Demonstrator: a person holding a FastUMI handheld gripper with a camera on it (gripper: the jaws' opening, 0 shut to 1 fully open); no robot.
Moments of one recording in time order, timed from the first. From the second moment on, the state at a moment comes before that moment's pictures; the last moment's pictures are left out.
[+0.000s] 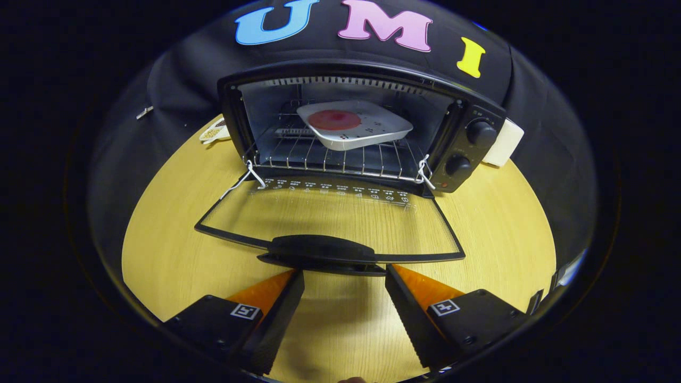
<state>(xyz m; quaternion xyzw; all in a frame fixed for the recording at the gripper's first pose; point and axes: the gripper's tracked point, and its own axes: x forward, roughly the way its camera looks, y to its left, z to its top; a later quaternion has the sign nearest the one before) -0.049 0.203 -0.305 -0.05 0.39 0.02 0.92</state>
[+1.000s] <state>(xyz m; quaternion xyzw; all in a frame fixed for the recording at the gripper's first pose) -0.006 0.143 -0.084 0.00 0.11 0.05 0.99</state>
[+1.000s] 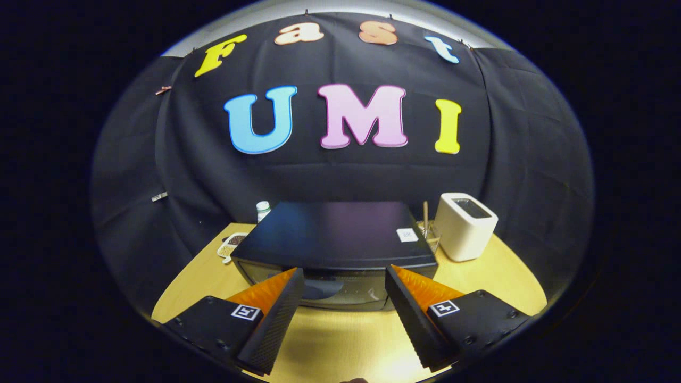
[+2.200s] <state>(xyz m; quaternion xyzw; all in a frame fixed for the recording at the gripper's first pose) -0.072 -0.039 0.035 0.00 -0.03 -0.06 1.00</state>
